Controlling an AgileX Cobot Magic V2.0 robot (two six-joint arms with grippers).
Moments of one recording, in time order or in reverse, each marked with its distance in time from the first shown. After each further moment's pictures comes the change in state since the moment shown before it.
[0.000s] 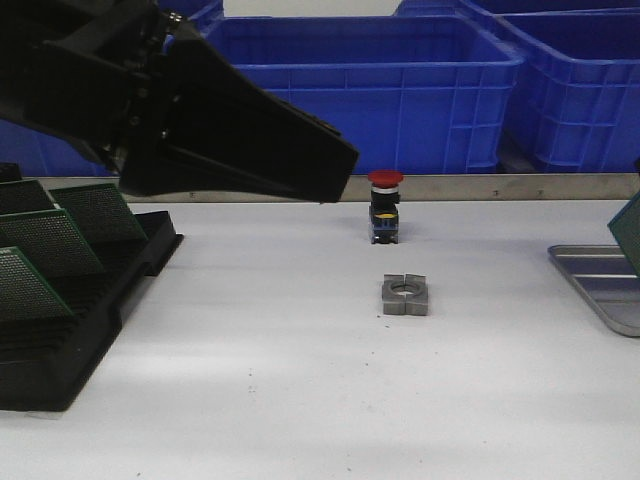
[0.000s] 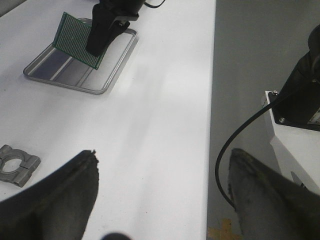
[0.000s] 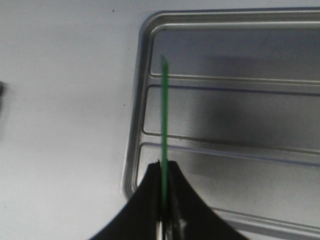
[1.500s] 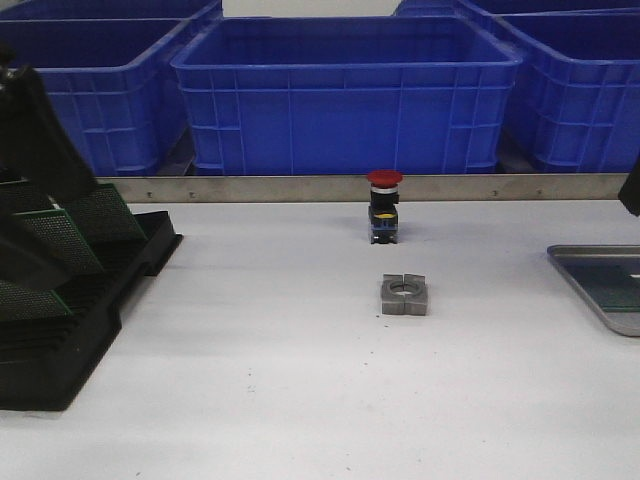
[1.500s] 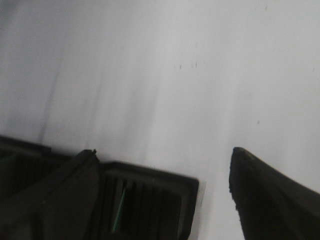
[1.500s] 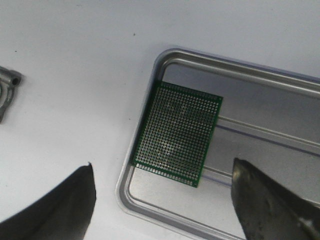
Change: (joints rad) left arm 0.164 -0.166 -0.029 1.013 -0.231 -0.403; right arm -0.005 -0.006 -0.180 -0.181 0.171 0.002
